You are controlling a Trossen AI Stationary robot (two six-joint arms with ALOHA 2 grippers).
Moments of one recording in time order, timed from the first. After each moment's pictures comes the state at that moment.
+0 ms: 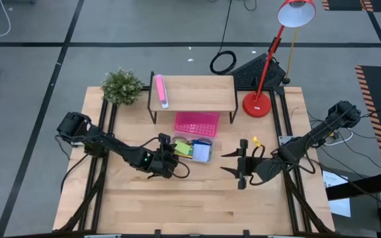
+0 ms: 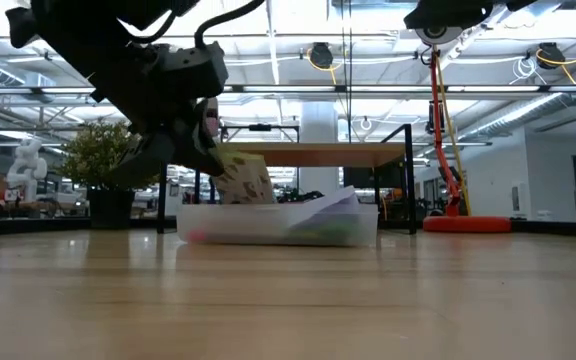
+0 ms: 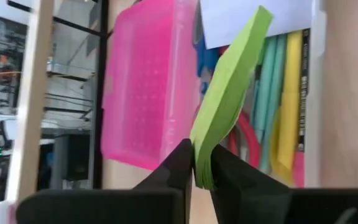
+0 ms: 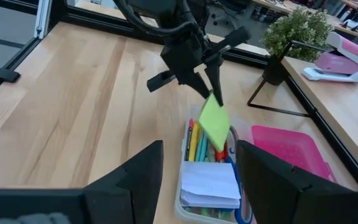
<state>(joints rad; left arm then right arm) -0.34 1.68 0.87 -0.23 -0.85 0.21 0.58 1.18 0.73 -0.06 0.68 0.07</state>
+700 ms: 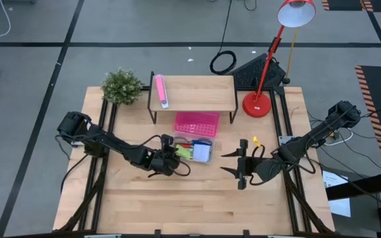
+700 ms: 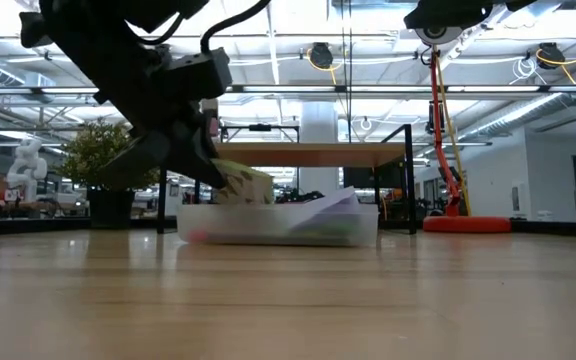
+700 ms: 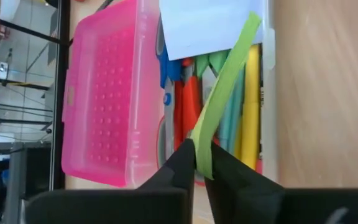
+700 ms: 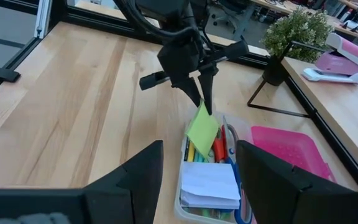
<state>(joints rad) -0.32 1.68 0.87 -0.21 -0.68 0.21 0.58 1.18 0.73 -0.06 0.68 0.07</state>
